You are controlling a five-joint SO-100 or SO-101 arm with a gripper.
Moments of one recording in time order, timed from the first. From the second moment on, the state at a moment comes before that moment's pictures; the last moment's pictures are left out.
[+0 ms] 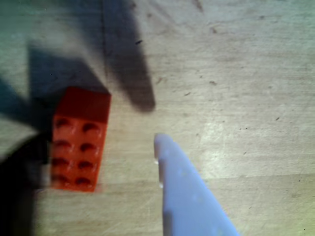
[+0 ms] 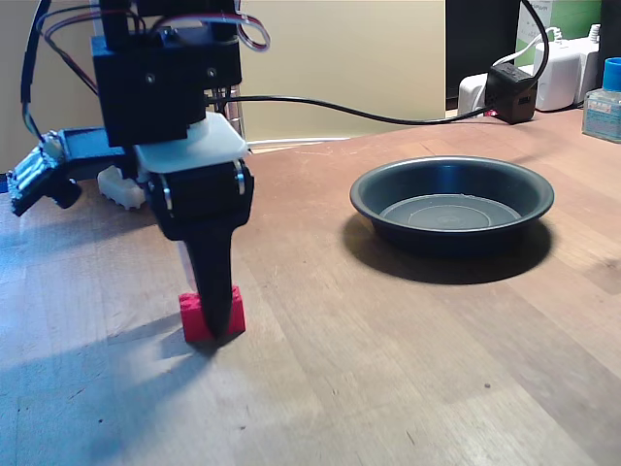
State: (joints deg) arm -7.9 76.1 91.4 83.1 -6.0
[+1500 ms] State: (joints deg) arm -35.0 96.6 100.5 92.3 32.6
